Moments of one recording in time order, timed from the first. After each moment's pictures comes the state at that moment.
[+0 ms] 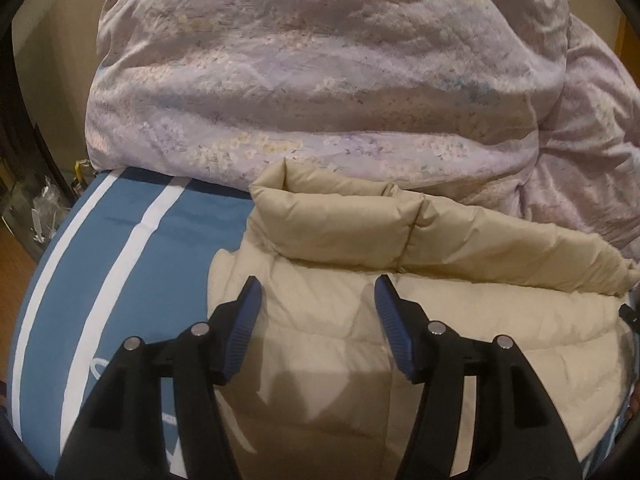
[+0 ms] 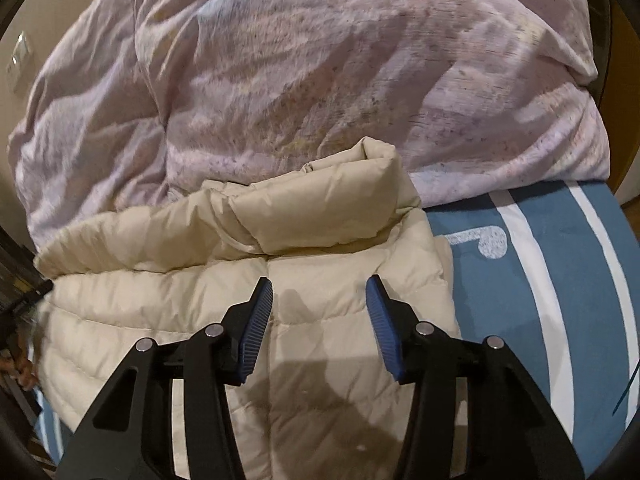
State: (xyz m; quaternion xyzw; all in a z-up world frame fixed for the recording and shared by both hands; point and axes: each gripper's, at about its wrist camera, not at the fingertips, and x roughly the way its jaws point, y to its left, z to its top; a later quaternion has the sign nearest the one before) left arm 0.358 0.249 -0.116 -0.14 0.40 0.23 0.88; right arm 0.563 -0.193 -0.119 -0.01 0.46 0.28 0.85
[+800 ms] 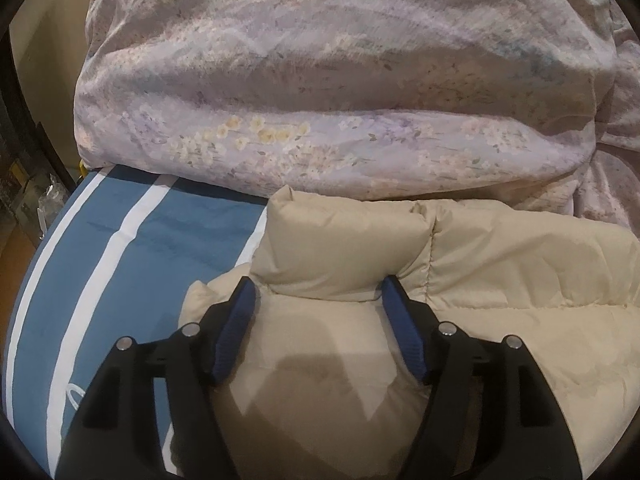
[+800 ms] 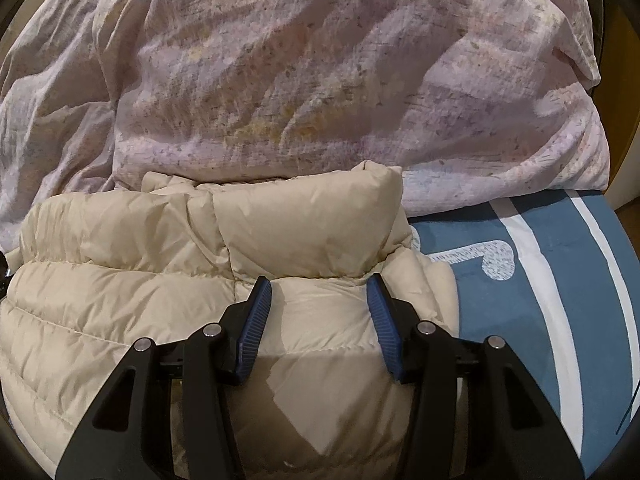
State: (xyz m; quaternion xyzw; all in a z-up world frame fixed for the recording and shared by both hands) left arm 0.401 0.265 -0.153 -0.14 0.42 0.27 0.86; right arm 0.586 -0.167 -0.161 -0.04 0.44 0.24 0.86
